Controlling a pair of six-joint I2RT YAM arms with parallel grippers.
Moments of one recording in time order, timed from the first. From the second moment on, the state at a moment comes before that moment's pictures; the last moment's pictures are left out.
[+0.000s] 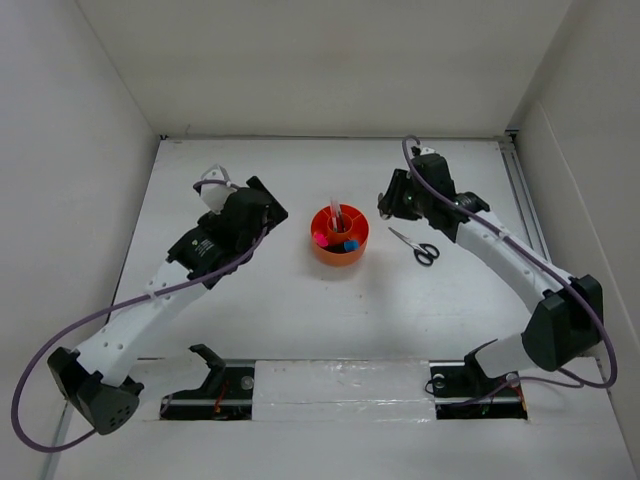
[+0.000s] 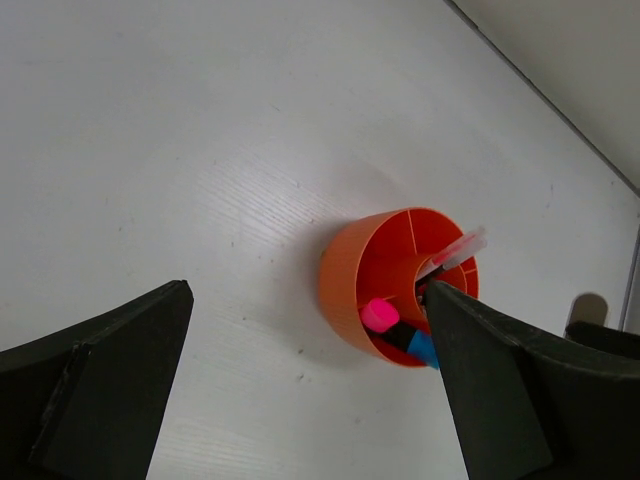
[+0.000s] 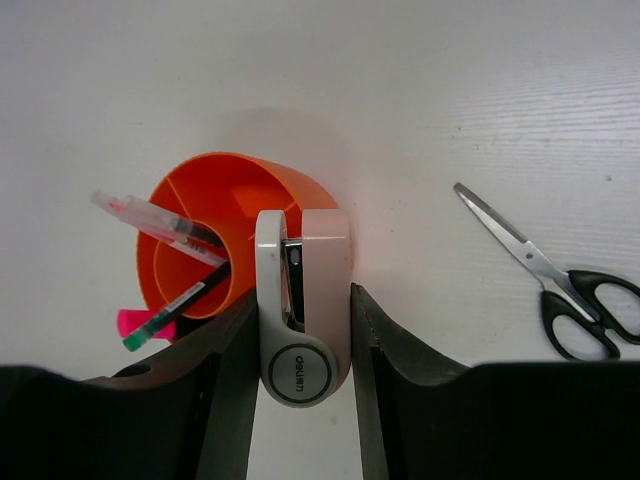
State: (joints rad) left arm -0.67 1.08 1.16 -0.76 -0.63 -1.03; right arm 0.45 1.43 1.21 -0.43 0.04 0.56
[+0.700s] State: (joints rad) left arm -0.67 1.02 1.12 -0.67 -0.46 -0.91; right arm 0.60 1.57 1.30 -0.51 0.23 0.64
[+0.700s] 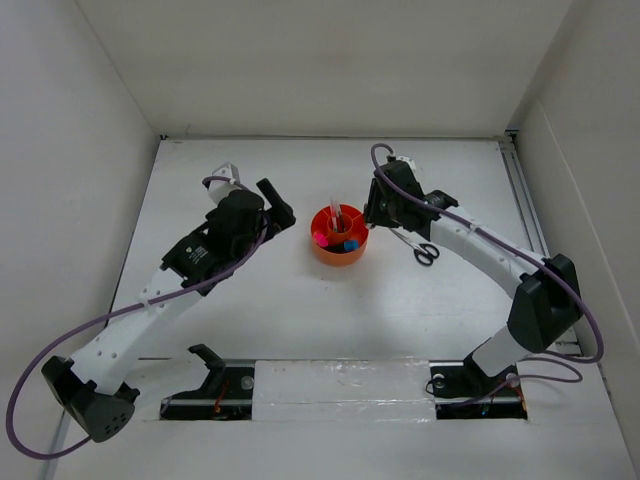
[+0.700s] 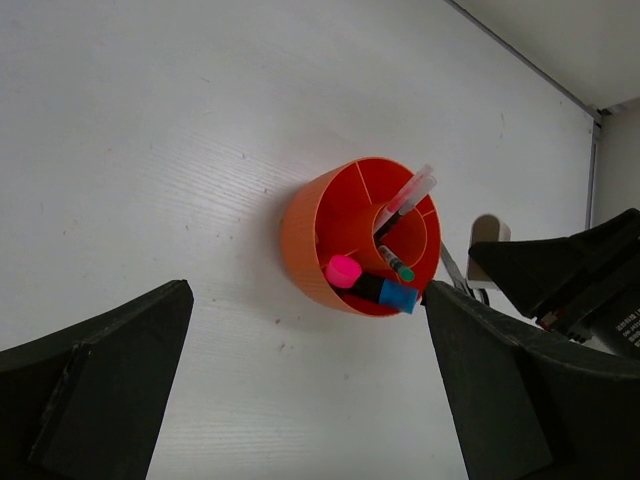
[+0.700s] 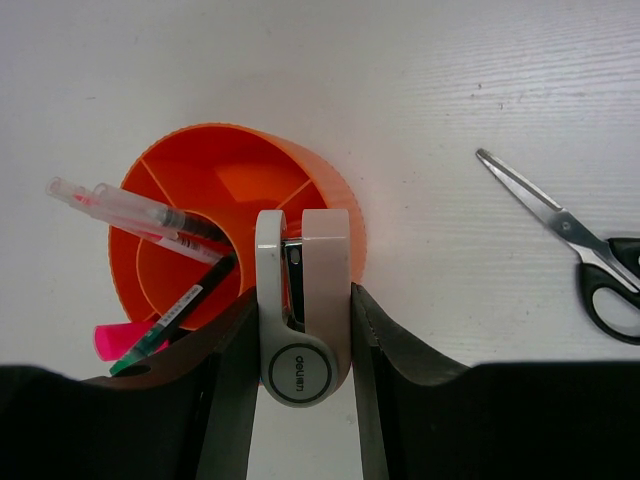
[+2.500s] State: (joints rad) left arm -0.67 0.86 1.04 -0.68 -0.37 -0.88; right arm 0.68 1.64 1.28 -0.52 0.32 0.75
